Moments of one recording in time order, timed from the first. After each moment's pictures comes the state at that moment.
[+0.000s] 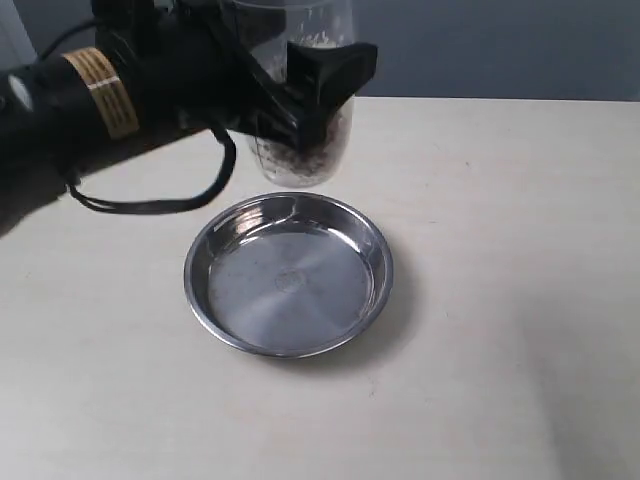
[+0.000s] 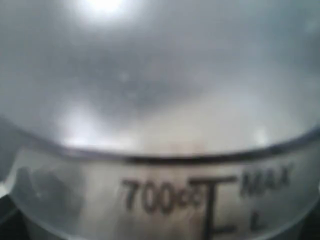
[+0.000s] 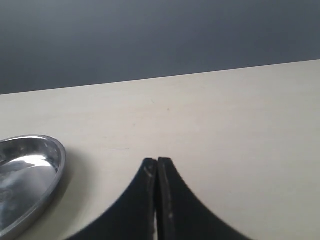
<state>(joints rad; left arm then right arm) -0.54 1.38 -0.75 0.35 -0.46 -0.38 0.12 0.05 0.00 0.06 0.24 0.12</state>
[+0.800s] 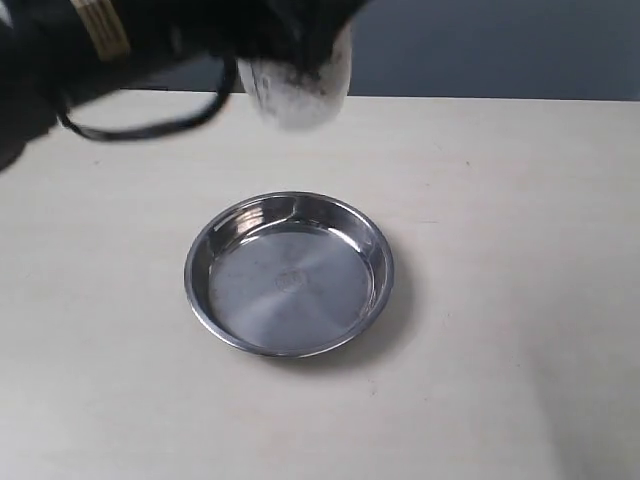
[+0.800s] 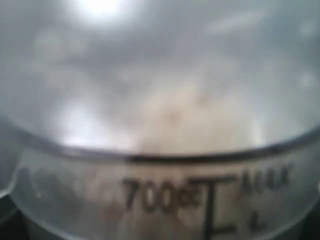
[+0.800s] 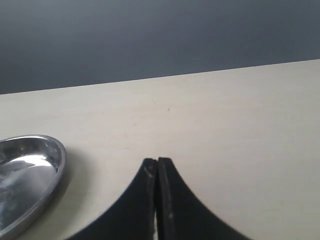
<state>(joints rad) -0.54 1.37 -0.87 0.37 -0.35 -0.41 0.12 0.05 0.00 0.06 0.25 0.12</state>
